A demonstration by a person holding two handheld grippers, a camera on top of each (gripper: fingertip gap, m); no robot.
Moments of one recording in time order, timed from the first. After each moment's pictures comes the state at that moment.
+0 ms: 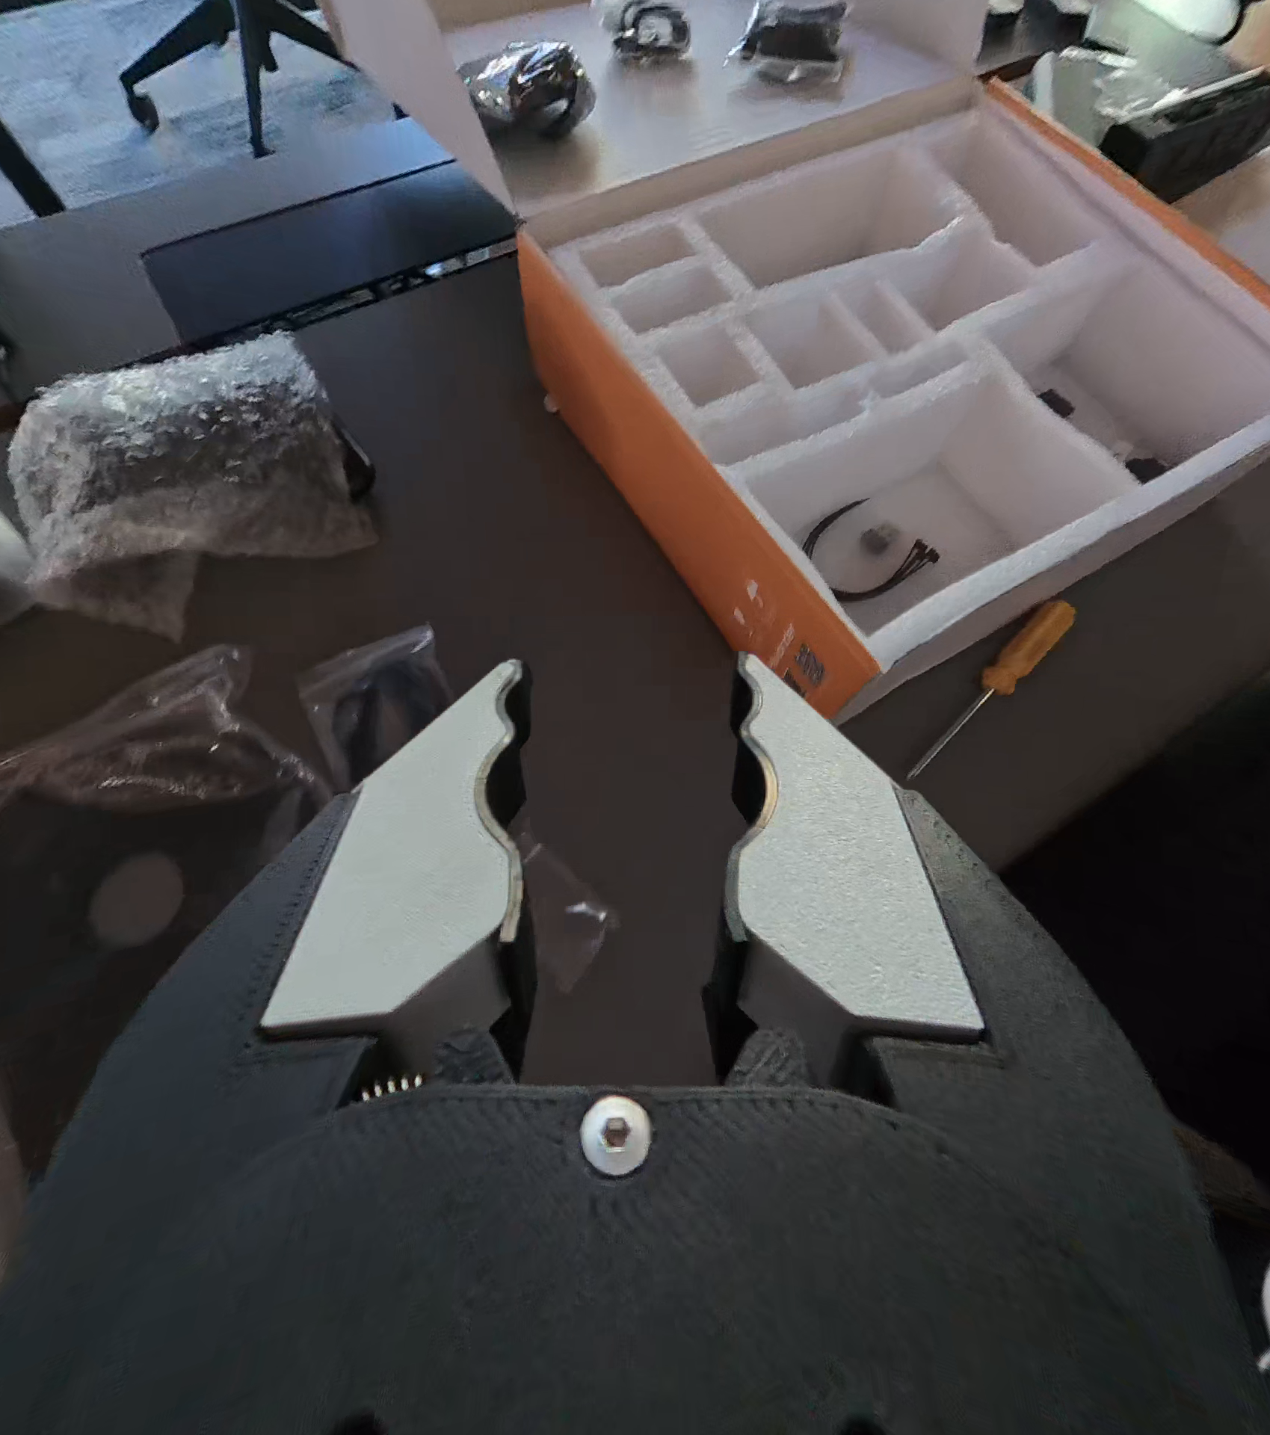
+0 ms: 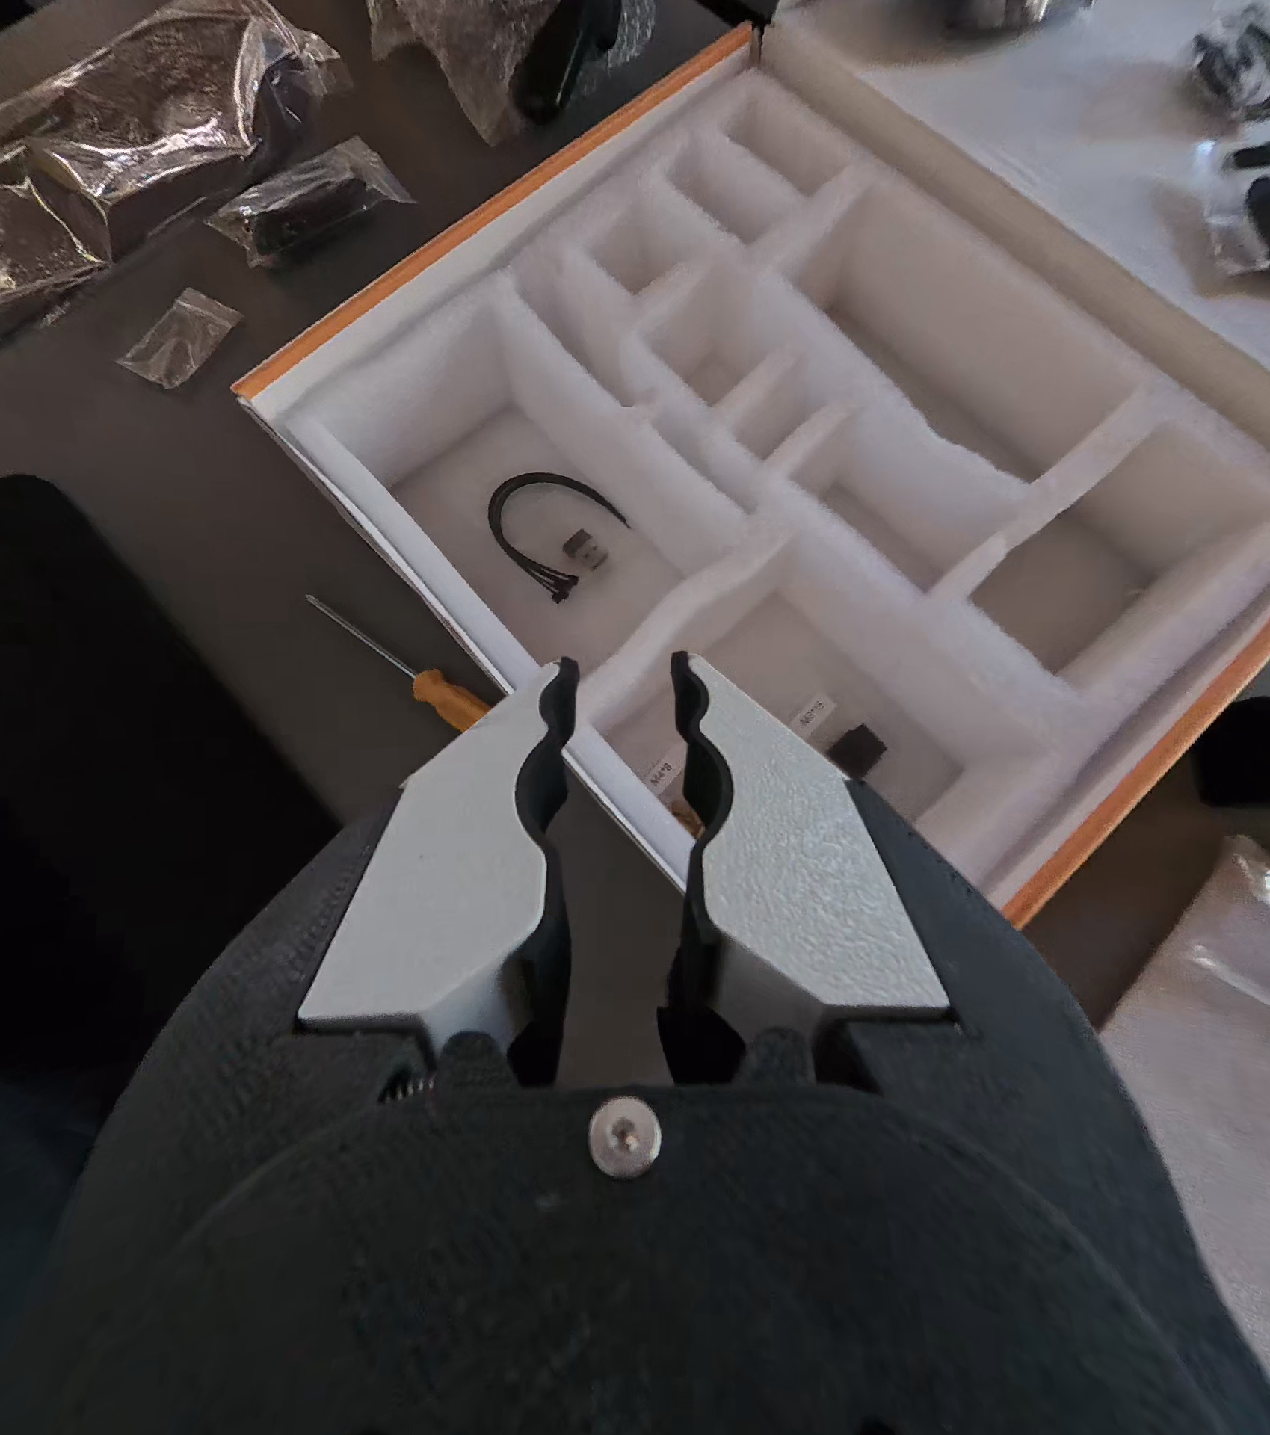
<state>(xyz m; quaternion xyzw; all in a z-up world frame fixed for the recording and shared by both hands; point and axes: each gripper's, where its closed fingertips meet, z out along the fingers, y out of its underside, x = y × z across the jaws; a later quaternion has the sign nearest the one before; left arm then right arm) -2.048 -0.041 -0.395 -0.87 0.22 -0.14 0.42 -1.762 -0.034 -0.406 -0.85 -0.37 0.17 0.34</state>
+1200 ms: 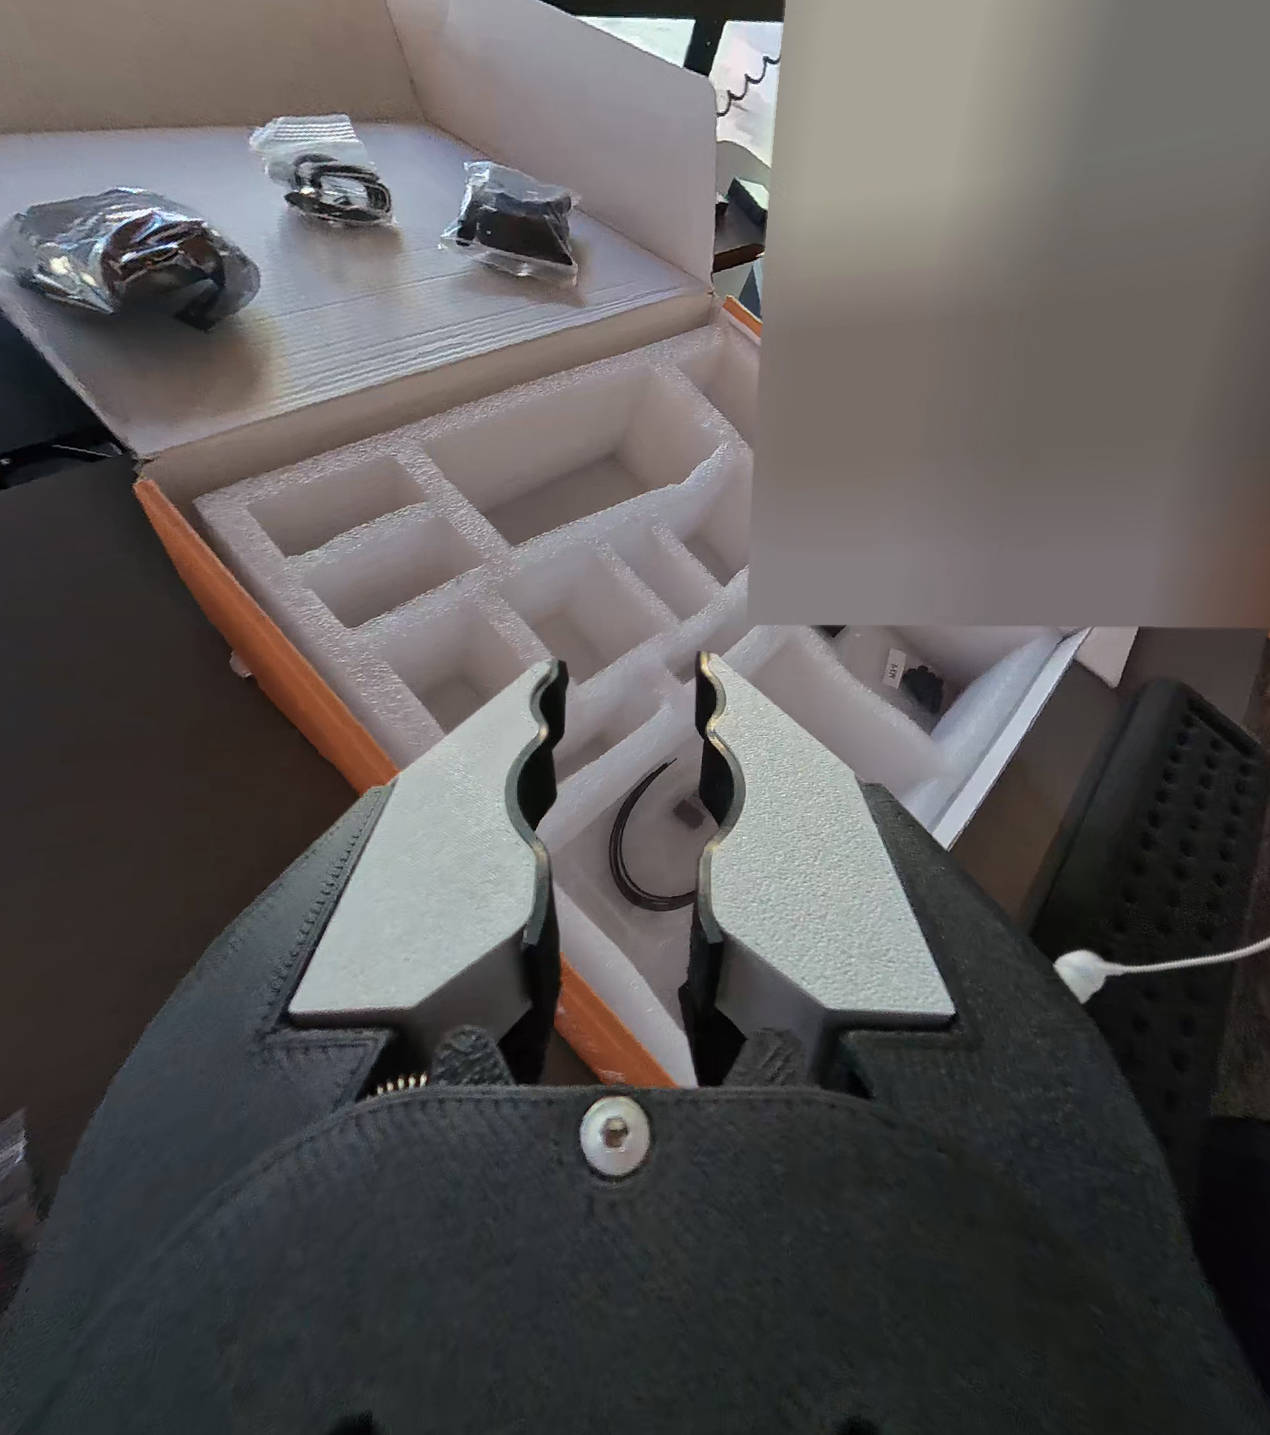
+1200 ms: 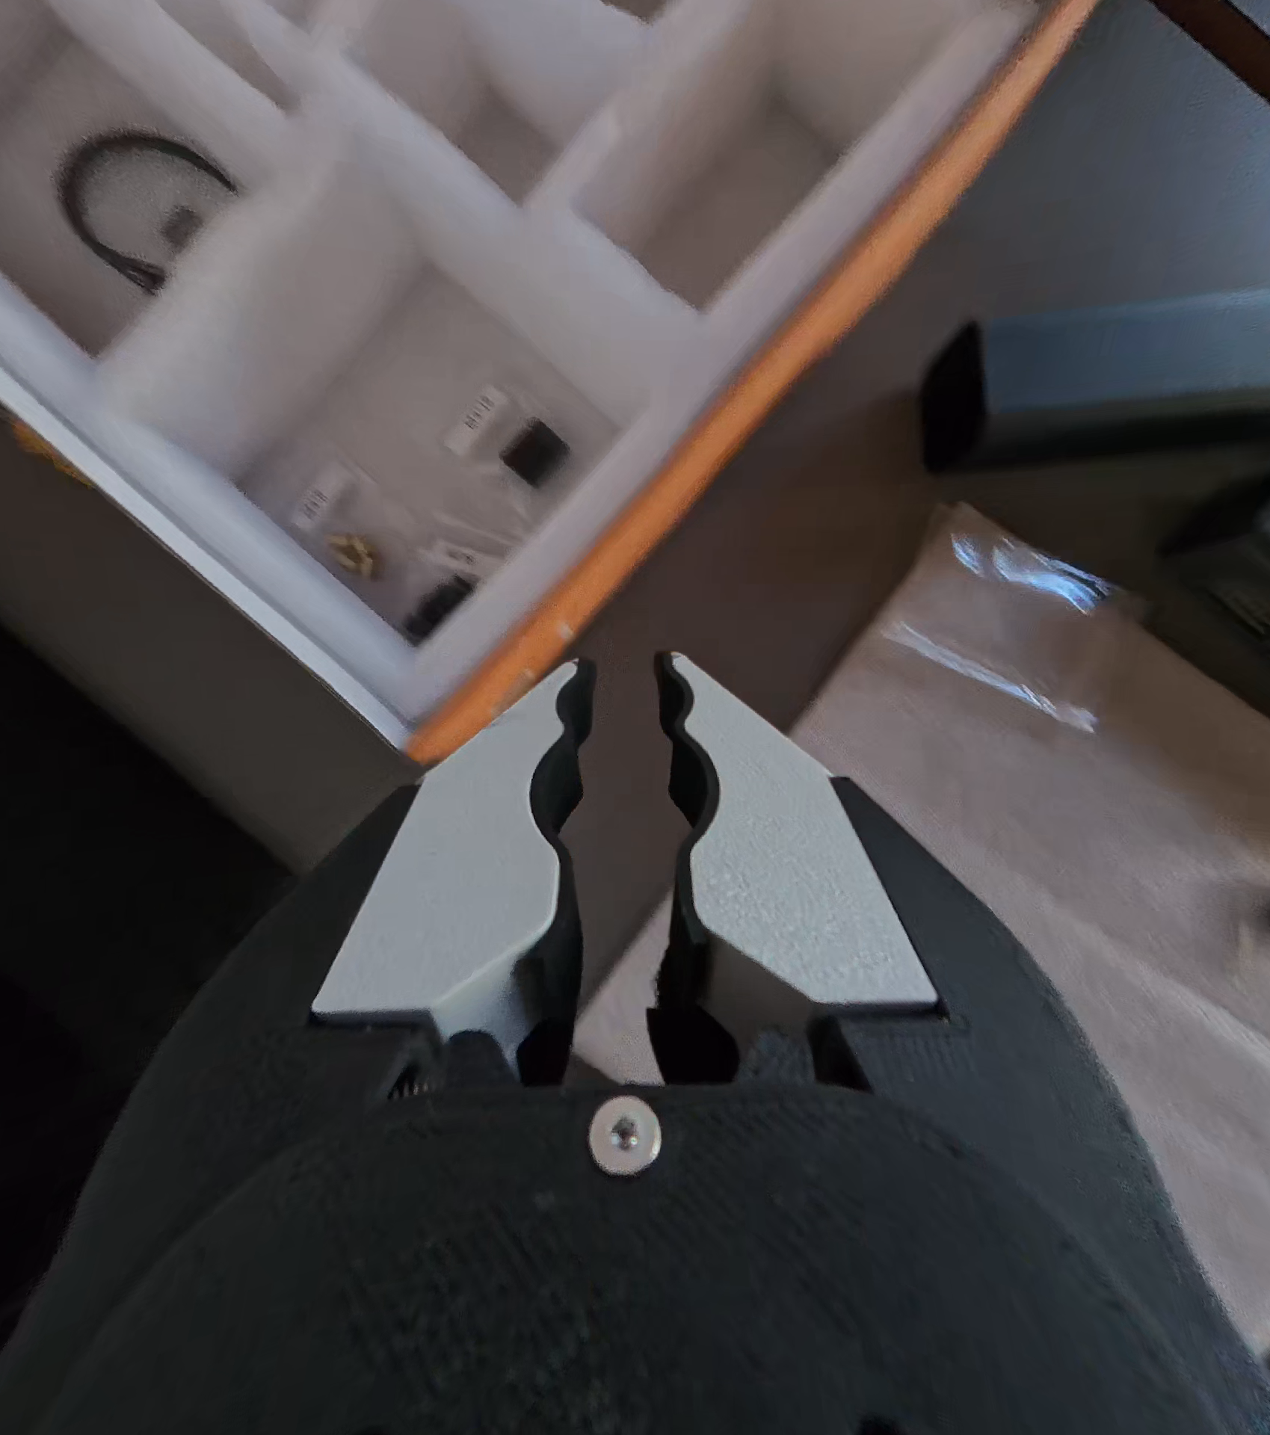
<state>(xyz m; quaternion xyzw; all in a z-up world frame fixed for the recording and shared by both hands) -1.905 0.054 -0.401 -0.82 0.26 -0.31 0.41 -1.604 -0.002 -0.447 -0.90 -0.34 0.11 0.25</state>
